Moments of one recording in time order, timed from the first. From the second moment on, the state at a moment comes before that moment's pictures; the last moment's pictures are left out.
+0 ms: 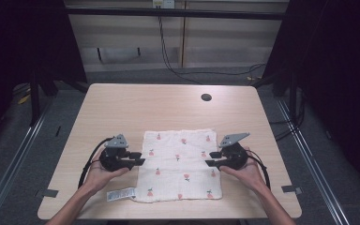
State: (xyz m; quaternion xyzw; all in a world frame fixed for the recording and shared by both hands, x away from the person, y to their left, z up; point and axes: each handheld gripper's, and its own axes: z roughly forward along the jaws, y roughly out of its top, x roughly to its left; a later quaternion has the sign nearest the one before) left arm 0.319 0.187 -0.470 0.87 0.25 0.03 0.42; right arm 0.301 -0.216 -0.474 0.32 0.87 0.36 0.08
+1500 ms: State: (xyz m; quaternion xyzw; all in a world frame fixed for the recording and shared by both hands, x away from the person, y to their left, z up) left arm 0.276 0.172 -0.492 0.91 0.20 0.02 0.35; right arm 0.249 -0.205 -0.492 0.30 0.89 0.33 0.07
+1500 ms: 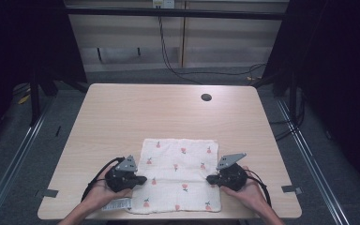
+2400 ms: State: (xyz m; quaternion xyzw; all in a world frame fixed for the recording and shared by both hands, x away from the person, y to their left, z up) left arm 0.353 0.180 -0.454 0.86 0.31 0.06 0.41; right arm 0.311 -0.245 -0.449 0.36 0.84 0.38 0.14
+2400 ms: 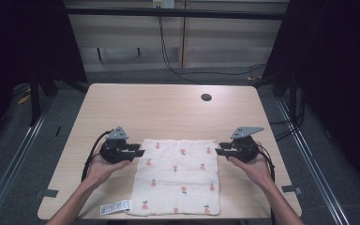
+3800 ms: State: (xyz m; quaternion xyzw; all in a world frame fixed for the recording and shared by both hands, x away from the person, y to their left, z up) left arm 0.402 0.178 -0.503 0.84 0.36 0.06 0.39; right arm 0.373 -0.237 -0.500 0.41 0.84 0.34 0.13
